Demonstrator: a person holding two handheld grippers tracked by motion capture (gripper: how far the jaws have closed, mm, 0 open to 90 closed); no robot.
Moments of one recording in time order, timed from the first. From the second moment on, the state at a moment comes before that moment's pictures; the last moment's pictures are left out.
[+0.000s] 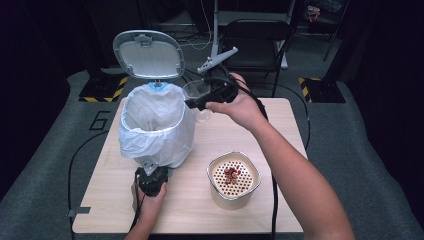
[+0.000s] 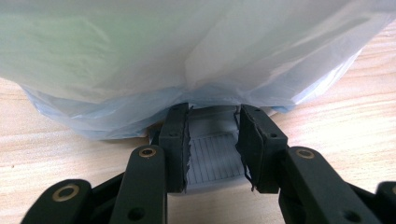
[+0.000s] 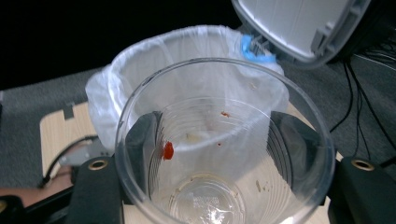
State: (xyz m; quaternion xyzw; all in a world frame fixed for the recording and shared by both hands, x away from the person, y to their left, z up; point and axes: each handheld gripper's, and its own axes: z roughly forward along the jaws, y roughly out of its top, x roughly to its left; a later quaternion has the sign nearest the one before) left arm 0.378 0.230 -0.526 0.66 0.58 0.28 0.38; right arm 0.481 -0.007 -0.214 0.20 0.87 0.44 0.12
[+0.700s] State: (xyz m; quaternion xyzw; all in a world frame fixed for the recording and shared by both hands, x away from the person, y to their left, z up) left arm 0.378 0.231 -0.526 0.67 0.58 0.29 0.37; right arm 0.510 0.093 -0.230 0.21 0.87 0.44 0.11
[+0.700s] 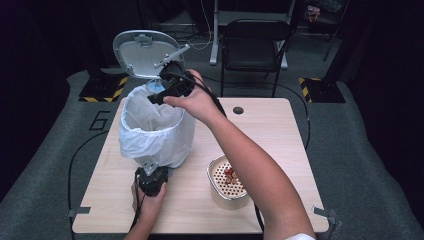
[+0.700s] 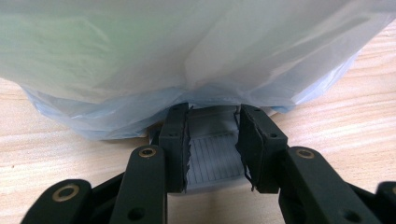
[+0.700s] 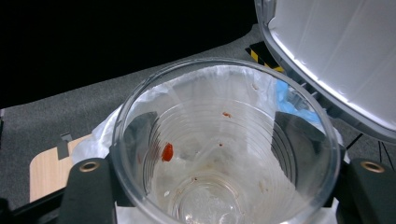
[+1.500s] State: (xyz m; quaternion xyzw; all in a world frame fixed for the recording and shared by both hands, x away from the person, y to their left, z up) left arm 0.378 0.235 -0.525 0.67 0.57 0.27 0.38; right arm 0.482 0.054 -0.252 0.20 0.87 0.45 0.10
